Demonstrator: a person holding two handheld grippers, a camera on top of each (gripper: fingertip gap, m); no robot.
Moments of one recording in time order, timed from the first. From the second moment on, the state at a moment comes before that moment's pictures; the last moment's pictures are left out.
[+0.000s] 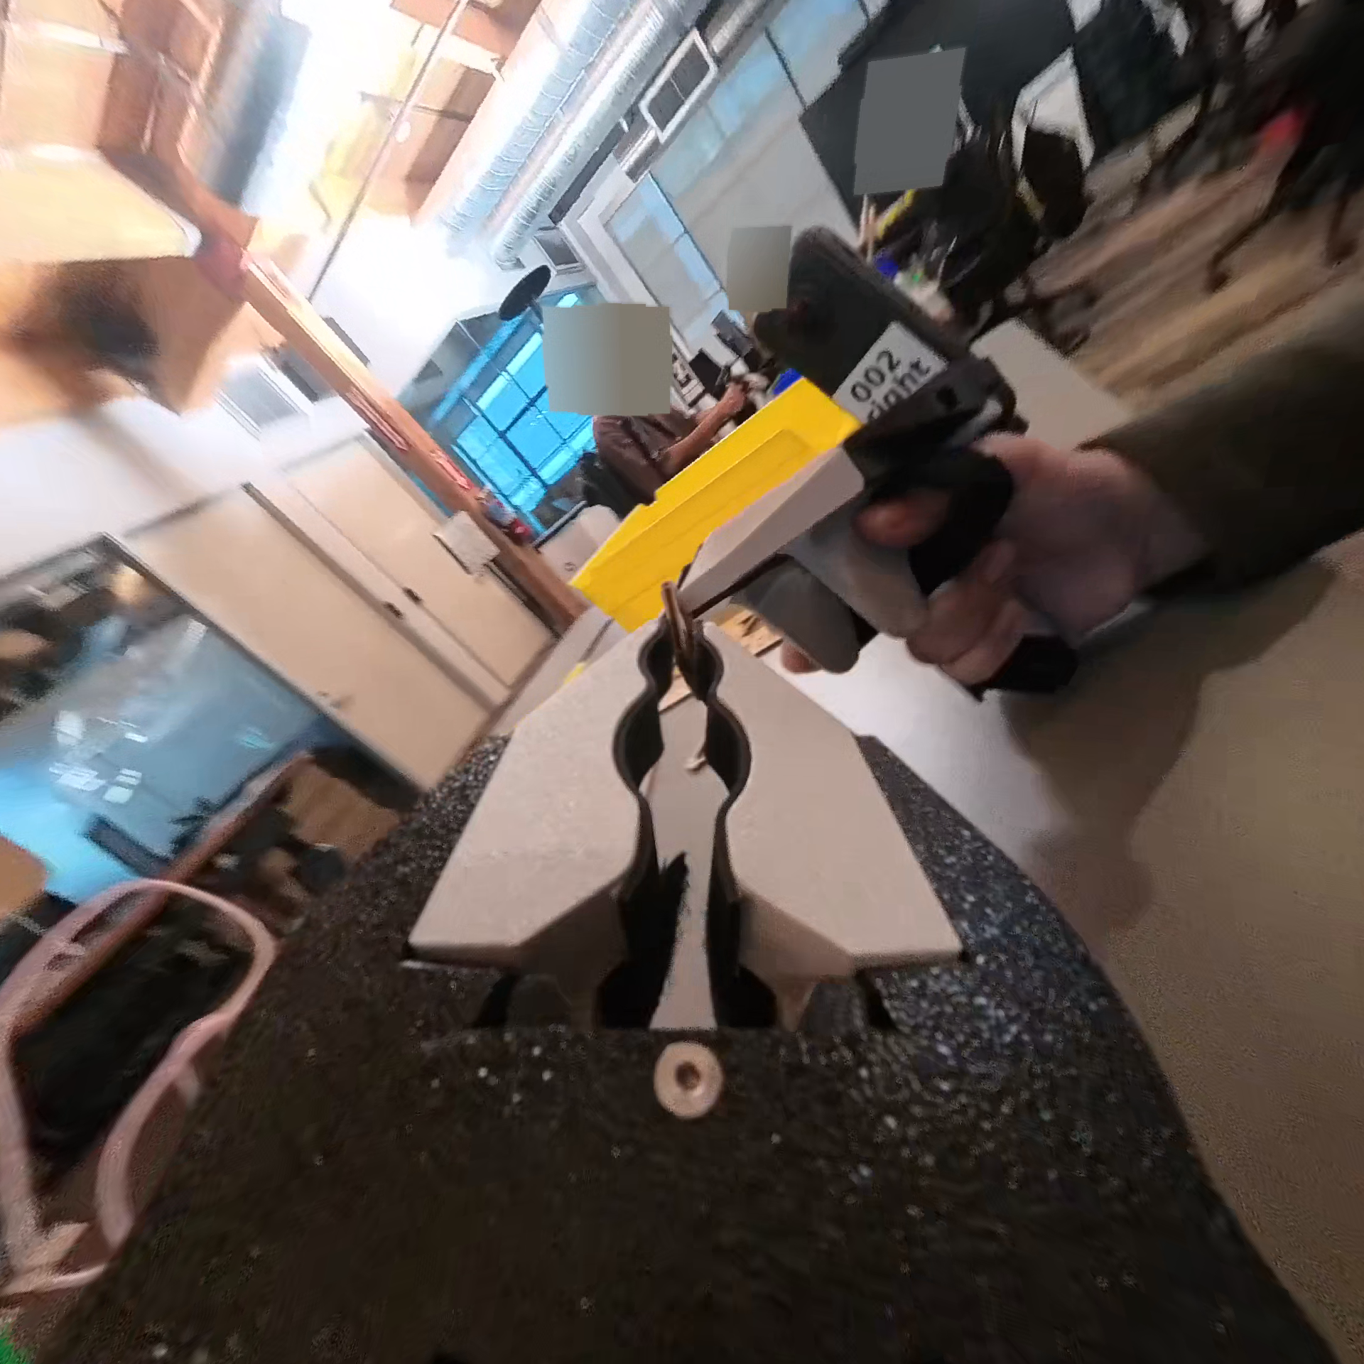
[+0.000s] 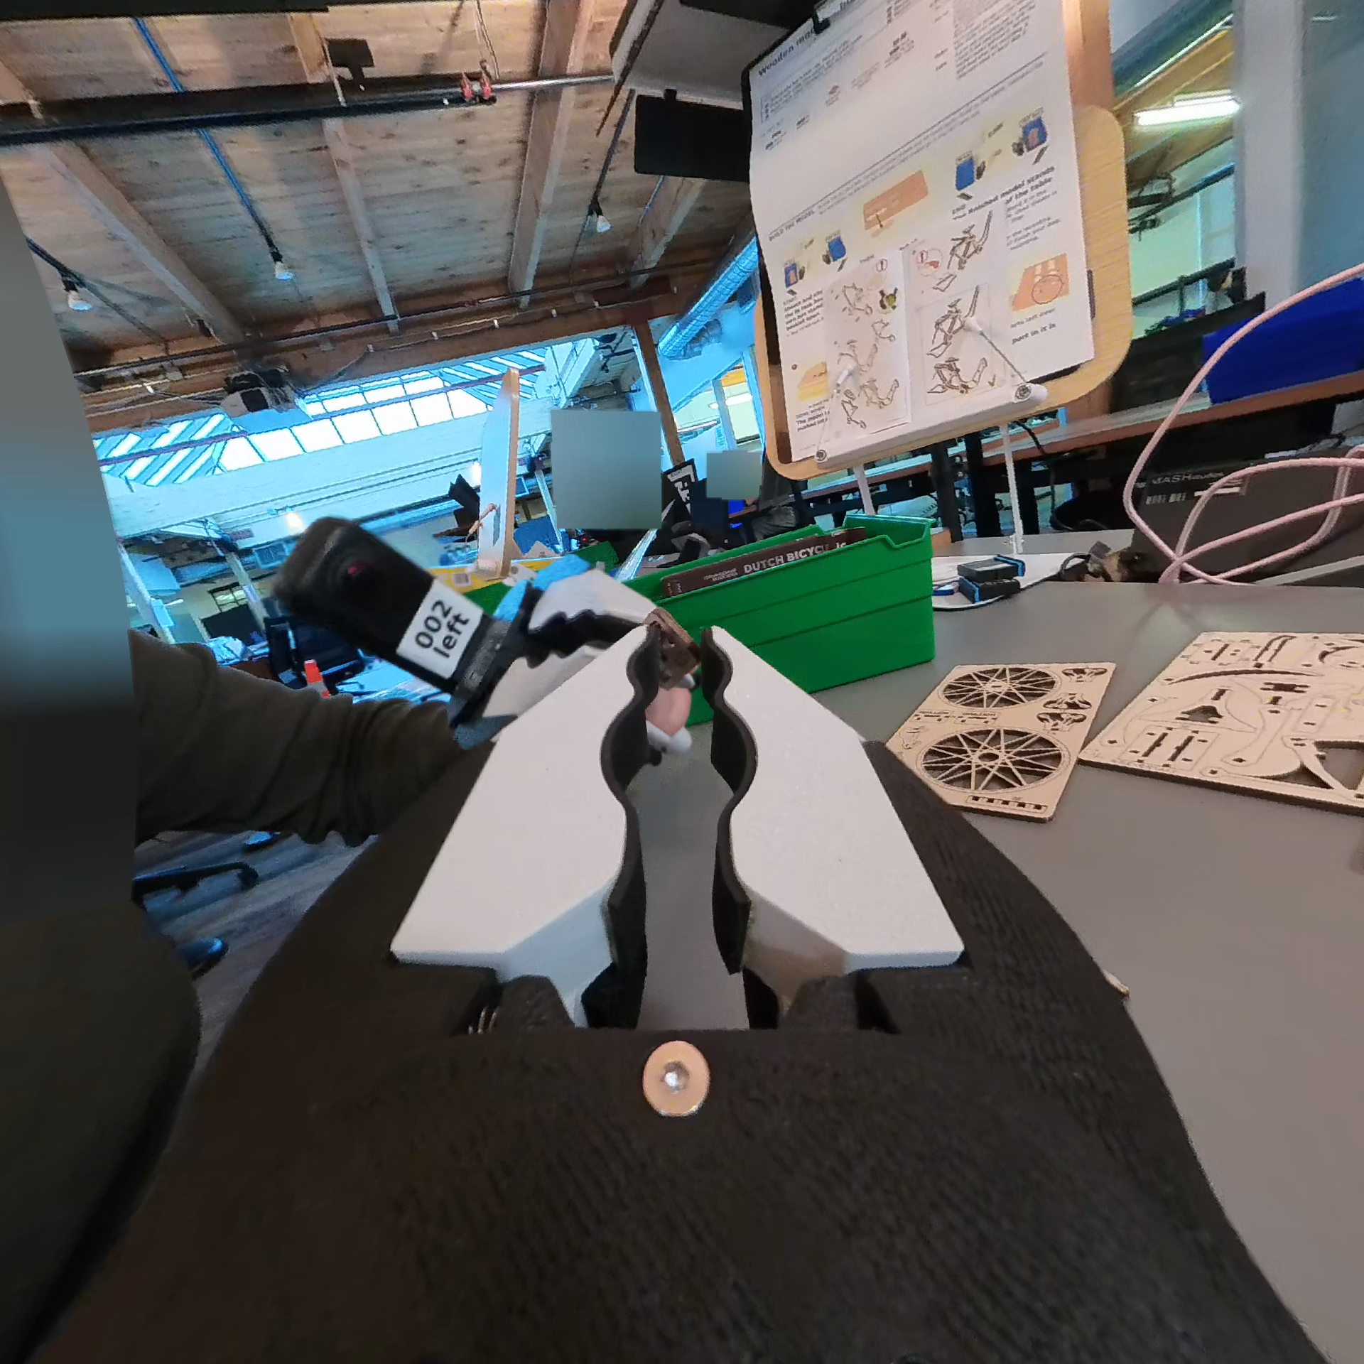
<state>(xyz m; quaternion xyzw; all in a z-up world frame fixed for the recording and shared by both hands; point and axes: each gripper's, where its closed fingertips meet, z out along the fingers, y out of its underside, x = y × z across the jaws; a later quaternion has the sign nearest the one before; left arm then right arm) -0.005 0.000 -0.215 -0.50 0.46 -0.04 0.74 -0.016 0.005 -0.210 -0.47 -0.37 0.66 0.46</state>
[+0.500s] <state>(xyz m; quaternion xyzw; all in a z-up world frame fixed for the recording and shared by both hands) -0.015 0.020 -0.226 -0.48 0.48 0.14 0.72 -0.023 0.026 -0.220 -0.53 -0.31 0.63 0.48</state>
